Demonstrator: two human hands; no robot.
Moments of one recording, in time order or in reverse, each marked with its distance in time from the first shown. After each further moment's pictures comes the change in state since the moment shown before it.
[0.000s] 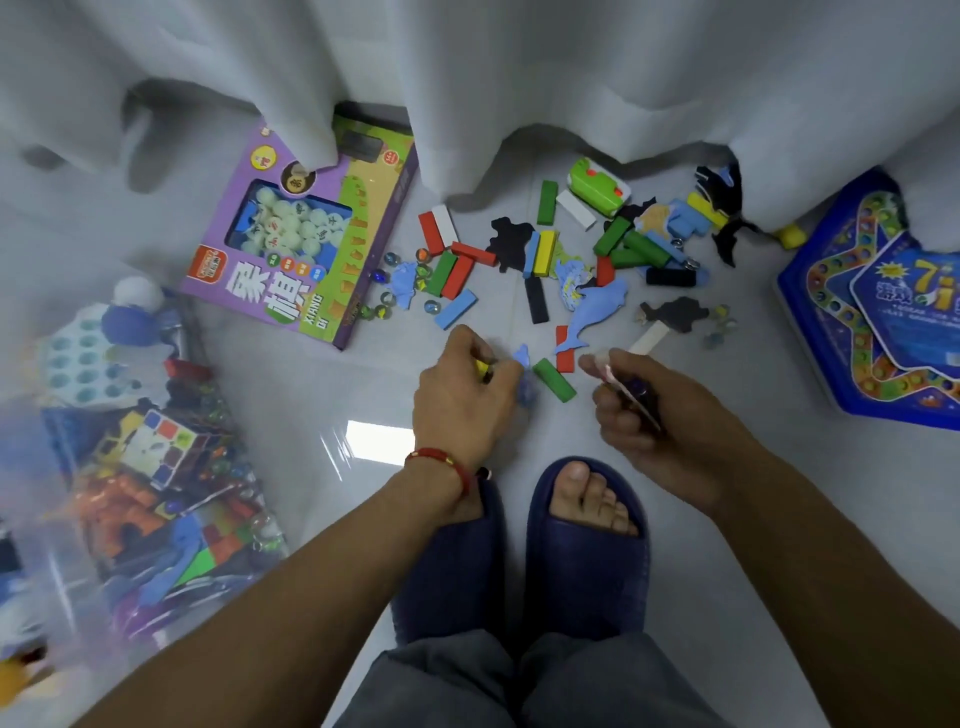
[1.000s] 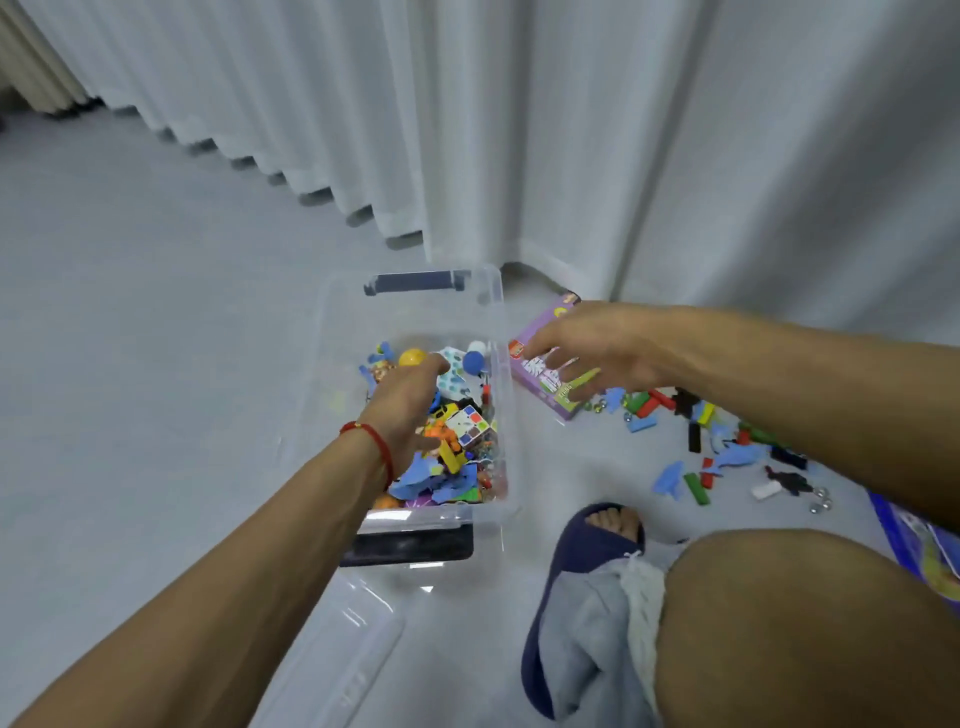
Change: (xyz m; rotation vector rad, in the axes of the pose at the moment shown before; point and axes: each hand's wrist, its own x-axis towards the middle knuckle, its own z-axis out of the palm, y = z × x) left_hand -0.182 -0.044 -0.339 -0.772 0.228 -0.406; right_hand -0.152 0.010 0.367 -1.338 -0.204 -0.110
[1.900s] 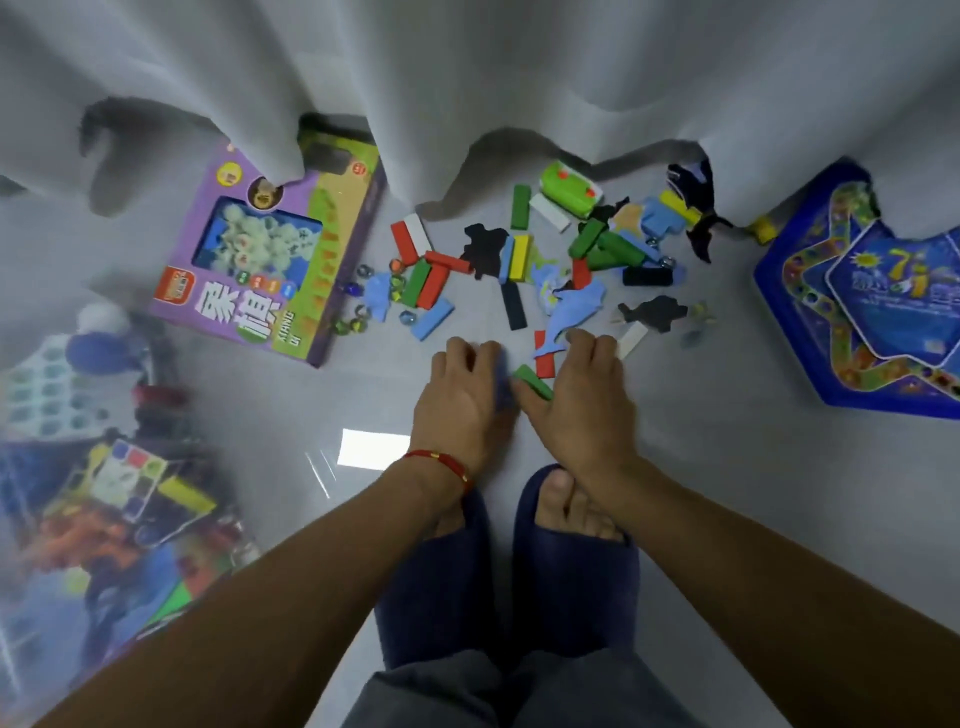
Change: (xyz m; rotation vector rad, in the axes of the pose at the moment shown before) left_hand 0.160 -0.205 0.343 1.263 -0.391 0.823; right_hand 0.146 0.390 -0.061 -0.284 0.871 0.225
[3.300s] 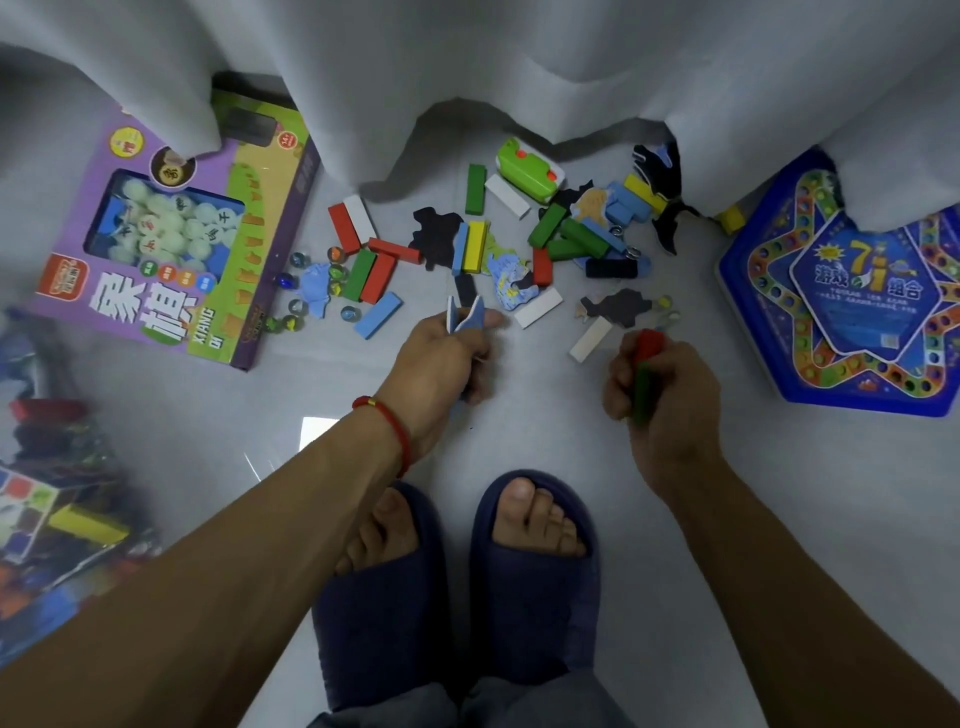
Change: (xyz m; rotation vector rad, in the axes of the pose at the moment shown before) left_hand 0.044 0.032 -0.027 -1.186 -0.271 -0.568; right_hand 0.010 0.063 -0.059 1.428 -0.023 0.430
